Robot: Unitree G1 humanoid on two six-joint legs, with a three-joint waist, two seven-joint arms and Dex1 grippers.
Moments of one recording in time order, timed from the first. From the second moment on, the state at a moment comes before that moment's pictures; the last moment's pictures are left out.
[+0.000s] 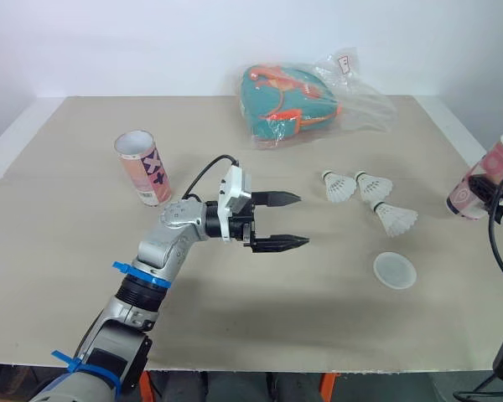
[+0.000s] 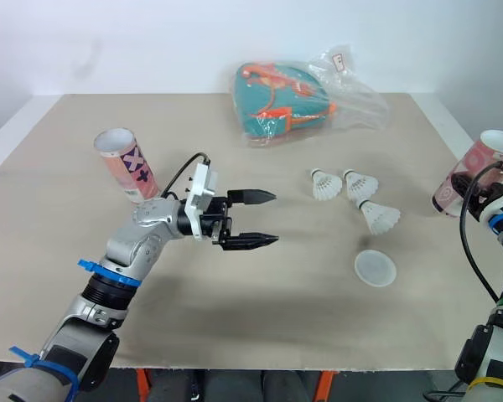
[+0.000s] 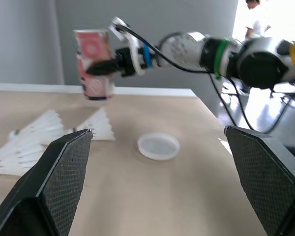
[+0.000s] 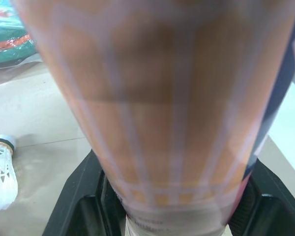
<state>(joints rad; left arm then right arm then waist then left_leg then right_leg) -0.68 0.22 -0.22 0.13 -0.48 0.24 -1.19 -0.64 -0.91 -0.50 0.76 0.36 0.37 0.57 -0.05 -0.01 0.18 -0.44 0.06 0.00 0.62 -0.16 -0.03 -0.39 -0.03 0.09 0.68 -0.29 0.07</state>
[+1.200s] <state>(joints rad) -0.65 0.22 -0.23 0.13 -0.45 0.24 -1.23 -0.52 -0.88 -0.55 0.81 0.46 0.42 0.67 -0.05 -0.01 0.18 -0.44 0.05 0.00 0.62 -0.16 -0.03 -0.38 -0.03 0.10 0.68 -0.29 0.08</state>
